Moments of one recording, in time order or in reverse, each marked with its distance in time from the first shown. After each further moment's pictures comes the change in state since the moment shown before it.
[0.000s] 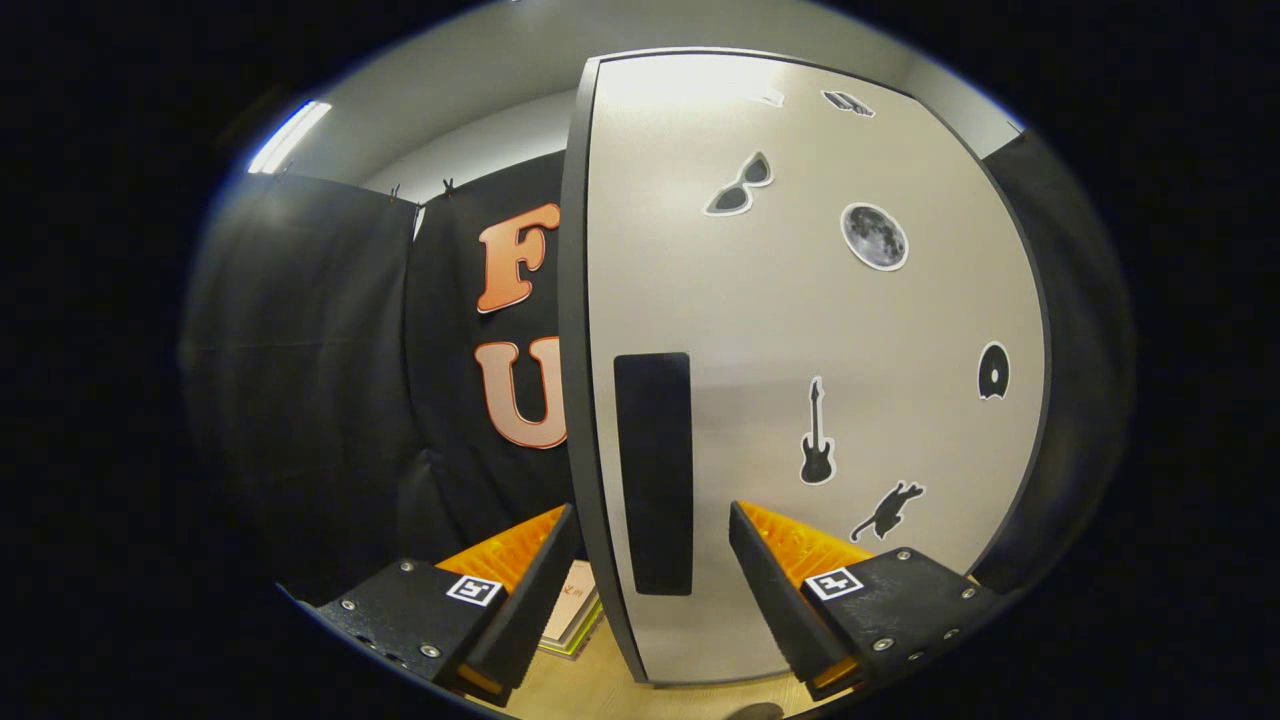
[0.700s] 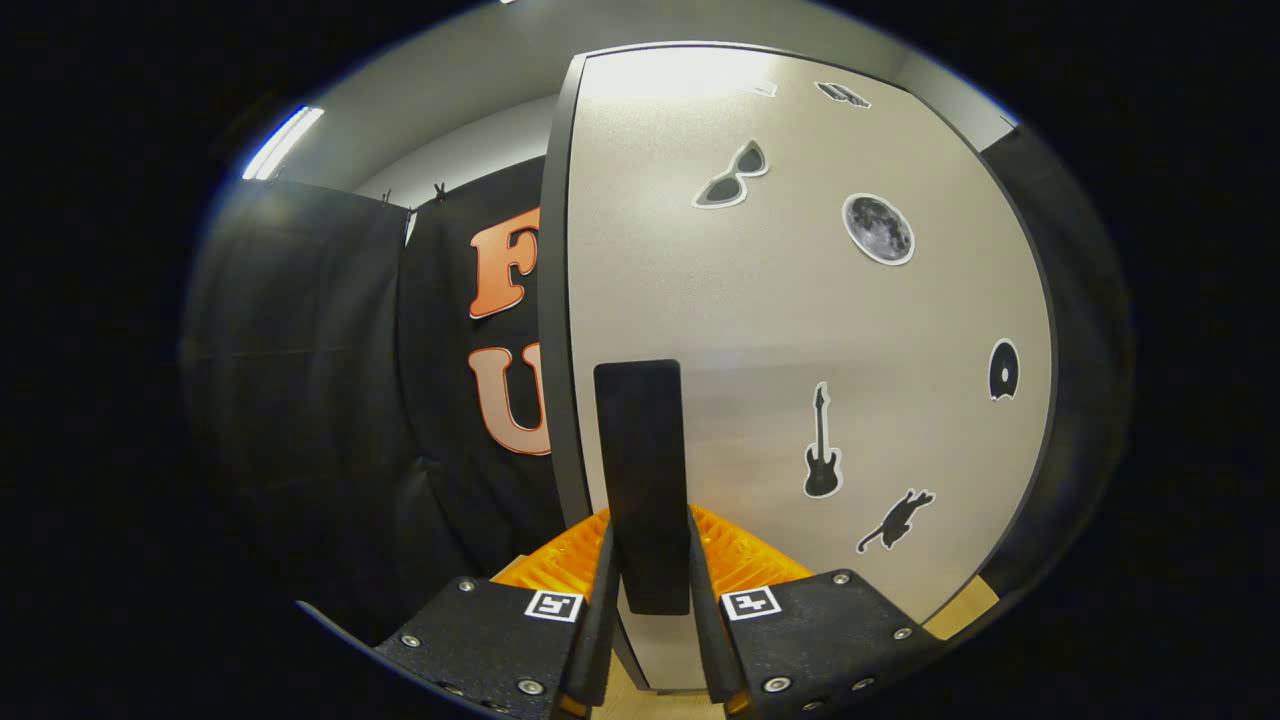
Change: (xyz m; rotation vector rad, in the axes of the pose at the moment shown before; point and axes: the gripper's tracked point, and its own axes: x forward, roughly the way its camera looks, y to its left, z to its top) arm 0.008 -0.006 0.003 0.029 0.001 -0.030
